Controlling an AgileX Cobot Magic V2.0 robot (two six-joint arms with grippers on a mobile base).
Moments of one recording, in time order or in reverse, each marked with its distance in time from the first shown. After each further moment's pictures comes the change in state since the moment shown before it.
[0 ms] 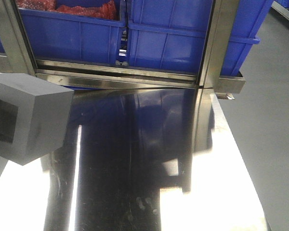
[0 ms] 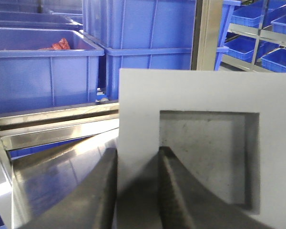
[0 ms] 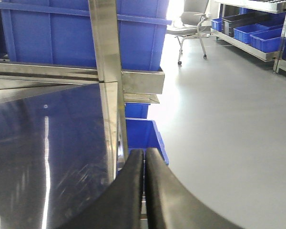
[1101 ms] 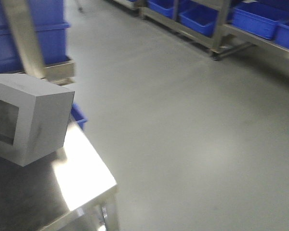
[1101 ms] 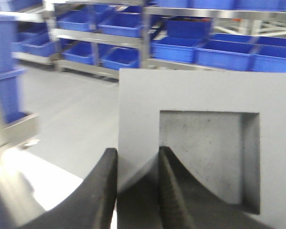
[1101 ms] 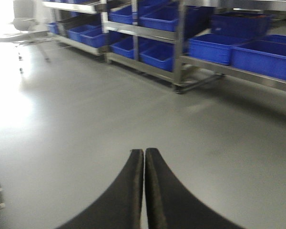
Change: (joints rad) left arm 0.000 0.000 0.000 0.000 0.000 0.000; right arm 0.000 0.000 0.000 0.000 0.000 0.000
